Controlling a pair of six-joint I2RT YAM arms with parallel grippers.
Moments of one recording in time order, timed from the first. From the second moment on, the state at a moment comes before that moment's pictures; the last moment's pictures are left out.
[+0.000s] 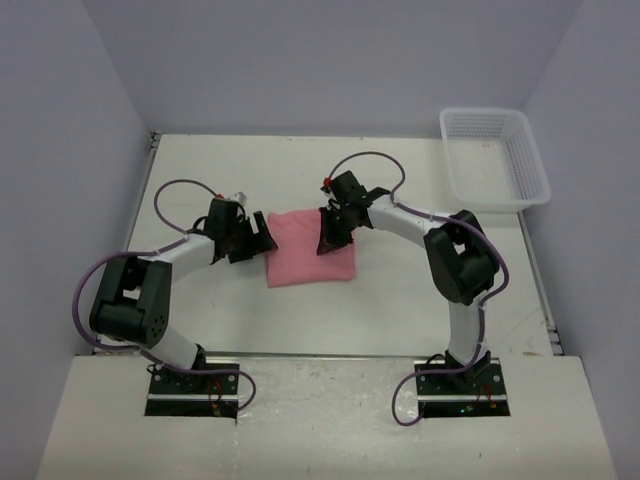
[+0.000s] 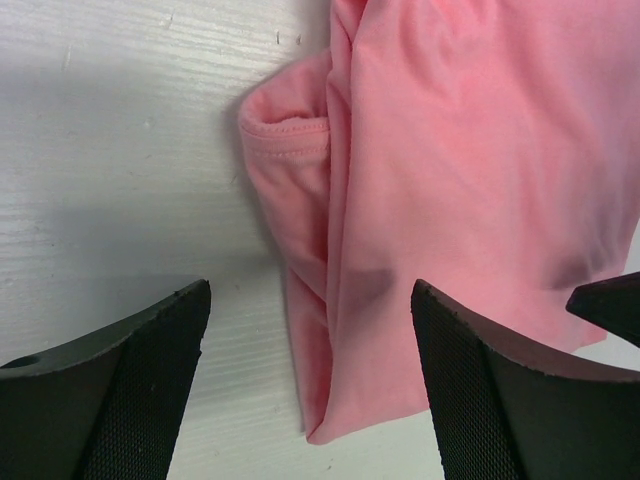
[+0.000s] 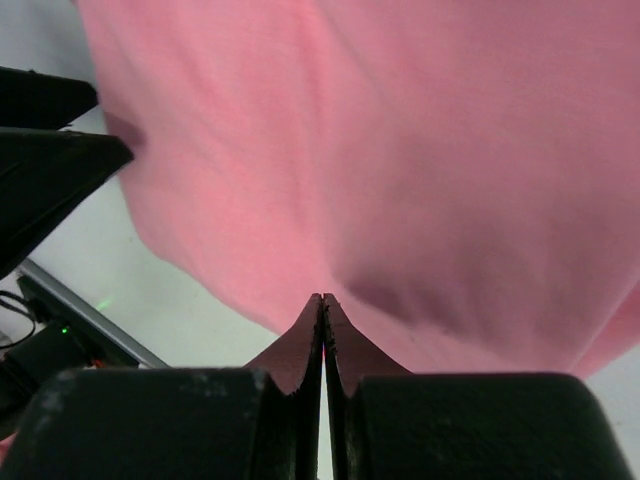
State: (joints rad) left arm -0.22 1.57 0.77 -0.12 0.20 -0.55; right arm 0.62 2.00 1.45 -0.52 -0.37 0.55
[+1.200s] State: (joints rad) left arm -0.22 1.56 0.70 0.00 0.37 -0.56; right arm 0.60 2.01 1.38 -0.54 -0.26 0.60
